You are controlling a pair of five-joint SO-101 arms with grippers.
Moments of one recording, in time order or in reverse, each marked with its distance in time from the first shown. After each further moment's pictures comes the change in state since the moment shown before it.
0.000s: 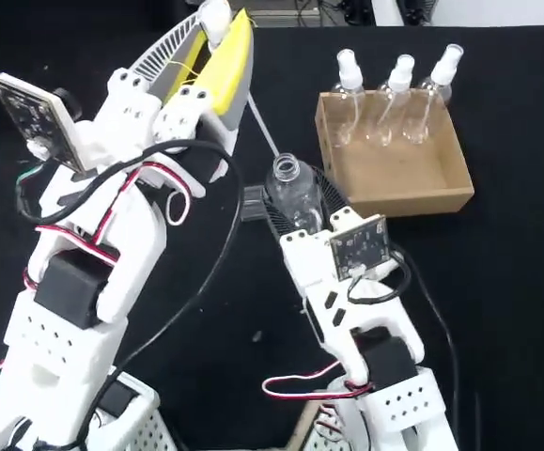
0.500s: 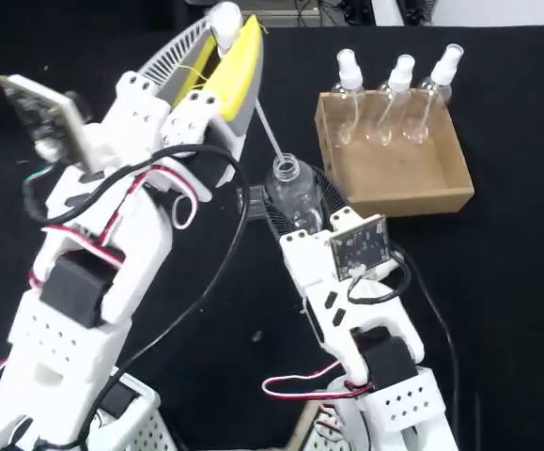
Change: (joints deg) left arm 1.0 0.1 2.3 0.0 0.0; right arm 0.0 0.0 0.0 0.0 0.0
